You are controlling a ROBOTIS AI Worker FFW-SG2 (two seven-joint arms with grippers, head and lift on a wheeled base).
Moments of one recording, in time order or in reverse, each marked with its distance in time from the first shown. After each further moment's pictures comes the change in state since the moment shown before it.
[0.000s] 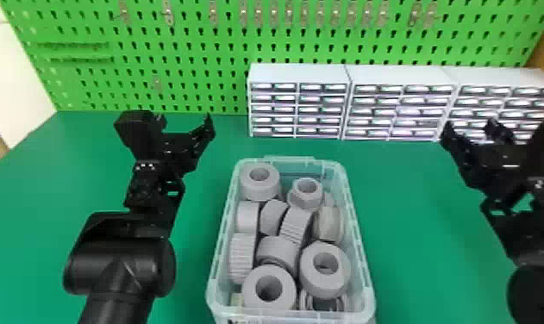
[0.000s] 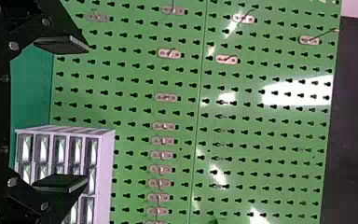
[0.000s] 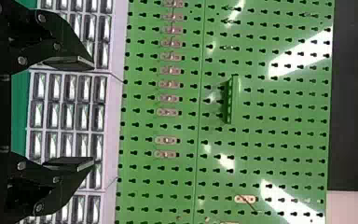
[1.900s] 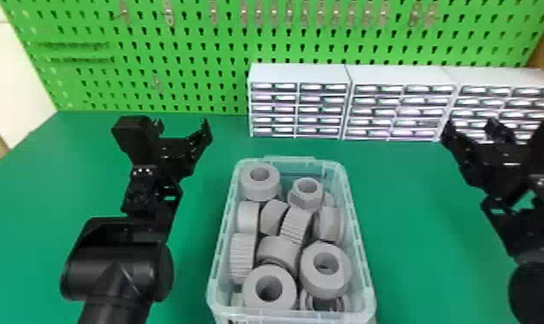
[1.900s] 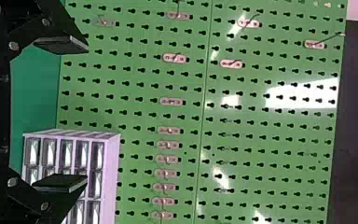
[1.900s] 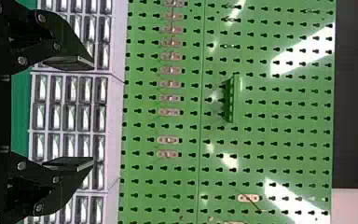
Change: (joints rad) left arm 0.014 0.000 0.010 0.000 -0.001 0.000 -0.003; right arm -0.004 0.006 -0.007 -0.022 -0.006 0.046 0.000
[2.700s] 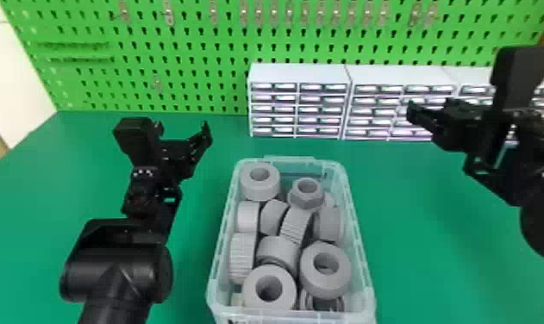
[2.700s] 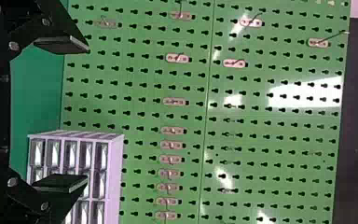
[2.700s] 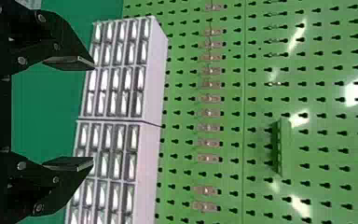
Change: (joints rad) left arm 0.007 0.000 0.003 0.000 -0.009 0.009 0.000; right arm -0.195 -0.039 0.105 -0.222 -0.064 0.695 0.002
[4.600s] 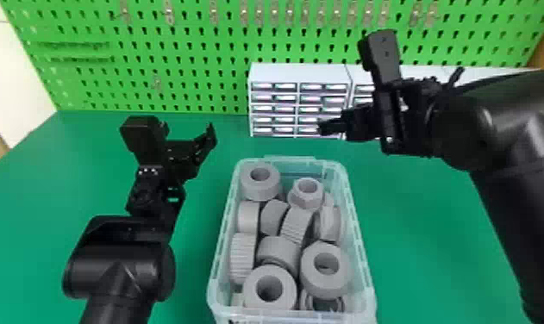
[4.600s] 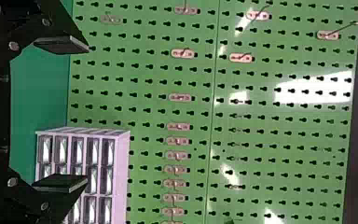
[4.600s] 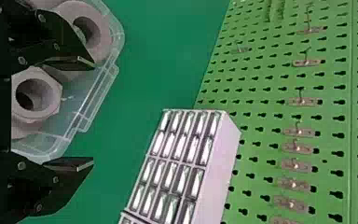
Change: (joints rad) left arm -0.008 0.000 -0.014 -0.001 -0.007 0.031 -0.001; right arm -0.371 -0.012 0.356 0.259 -0.142 0.374 0.001
